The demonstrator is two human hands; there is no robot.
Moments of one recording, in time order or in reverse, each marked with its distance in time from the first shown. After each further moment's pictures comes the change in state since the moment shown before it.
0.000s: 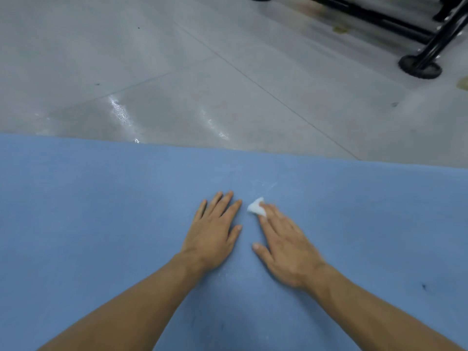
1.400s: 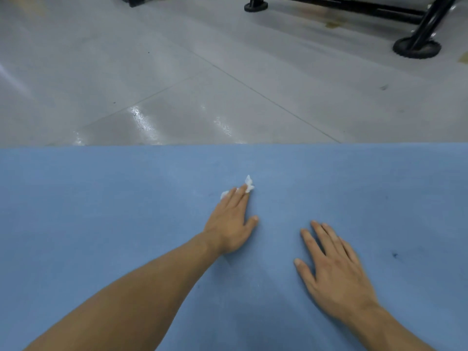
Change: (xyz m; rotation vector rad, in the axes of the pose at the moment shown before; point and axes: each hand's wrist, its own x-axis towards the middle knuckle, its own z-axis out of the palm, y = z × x) left_hand 0.002 0.083 0.024 -0.010 -0.083 -0.003; right_hand -0.150 0.064 0.005 -0.047 0.159 0.284
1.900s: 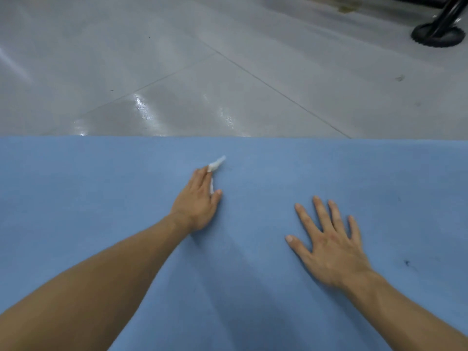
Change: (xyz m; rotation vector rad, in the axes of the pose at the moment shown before) left_hand 0.015 -0.079 -0.025 0.021 0.107 -0.189; right_hand 0.056 -0.004 -0.015 -0.048 -0.310 0.107
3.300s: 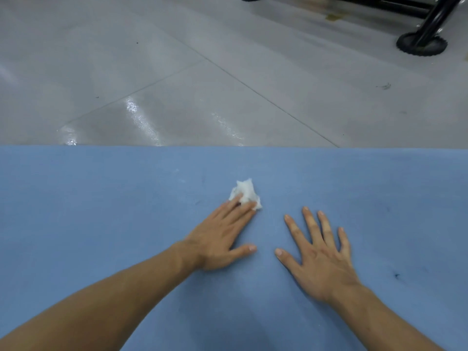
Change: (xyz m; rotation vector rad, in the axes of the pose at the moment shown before) left_hand -0.021 0.066 0.015 0.180 -0.192 0.508; right_hand 0.006 0.001 -0.001 0.064 -0.038 0.013
